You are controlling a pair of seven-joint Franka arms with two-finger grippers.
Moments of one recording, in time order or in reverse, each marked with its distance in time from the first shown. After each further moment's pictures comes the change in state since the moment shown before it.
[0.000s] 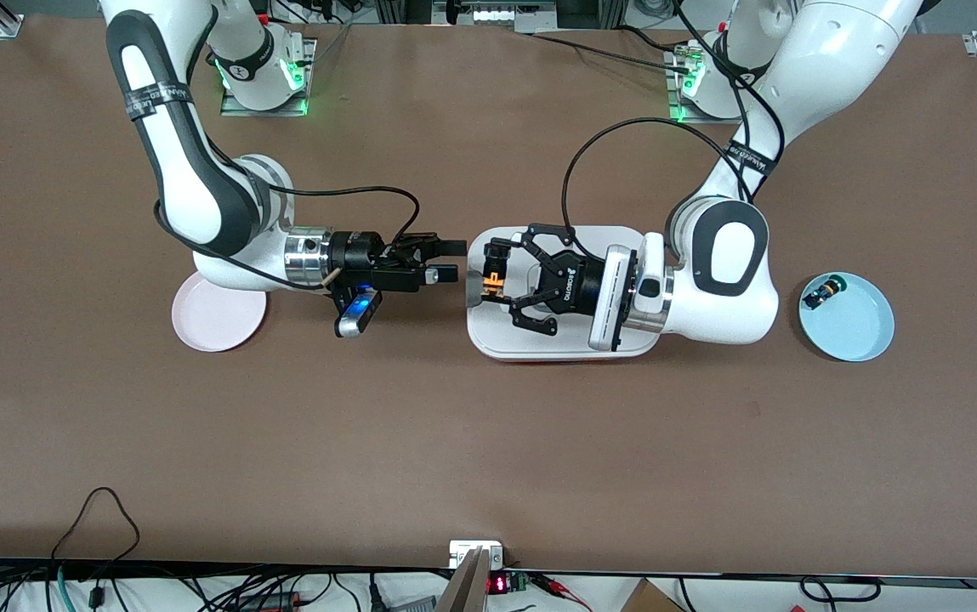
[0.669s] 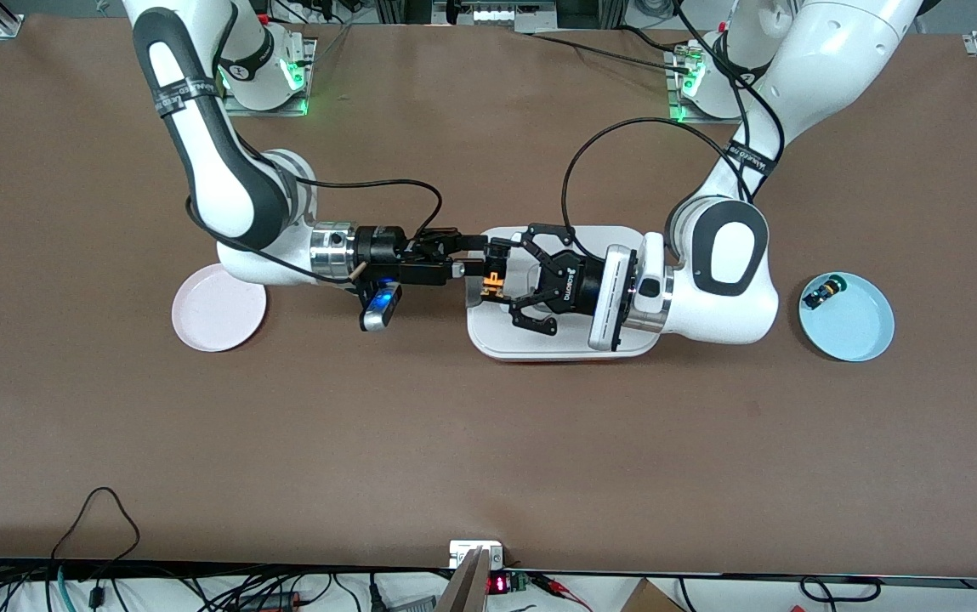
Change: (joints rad) left arm 0.000 0.000 0.002 0.000 0.000 0.000 0.000; right arm 0.067 0.009 0.000 0.025 0.006 0.076 0.000
